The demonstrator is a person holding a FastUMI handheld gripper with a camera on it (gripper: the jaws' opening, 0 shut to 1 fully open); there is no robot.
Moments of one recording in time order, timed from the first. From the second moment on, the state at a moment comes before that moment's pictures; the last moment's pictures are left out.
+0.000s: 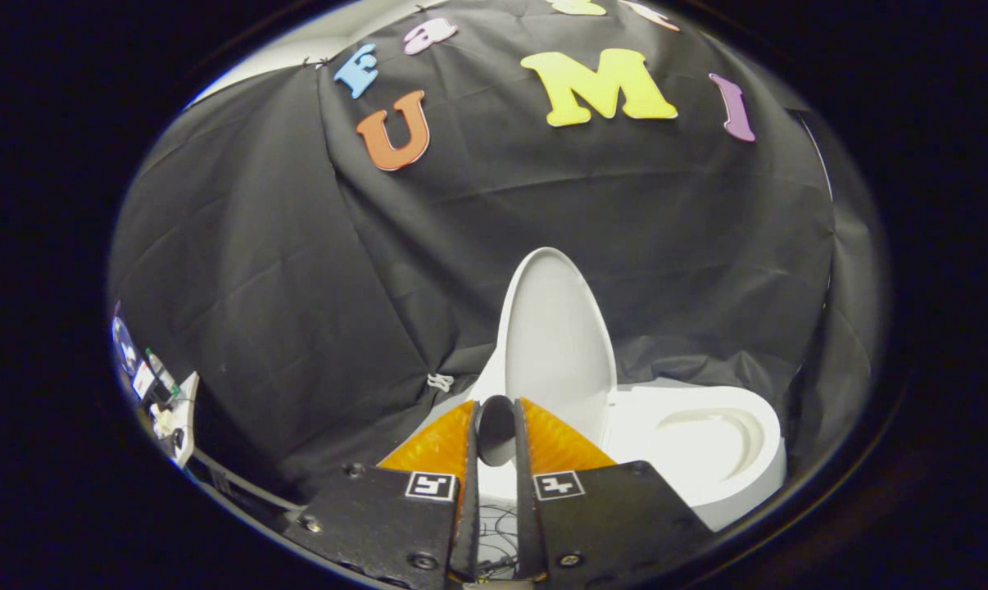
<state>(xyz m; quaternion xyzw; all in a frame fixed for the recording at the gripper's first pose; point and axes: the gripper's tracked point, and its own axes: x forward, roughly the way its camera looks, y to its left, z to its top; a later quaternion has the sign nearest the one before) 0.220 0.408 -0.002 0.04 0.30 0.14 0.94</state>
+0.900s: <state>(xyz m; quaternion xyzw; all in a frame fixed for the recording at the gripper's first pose) 0.168 0.364 0.039 0.10 0.28 0.20 0.93</state>
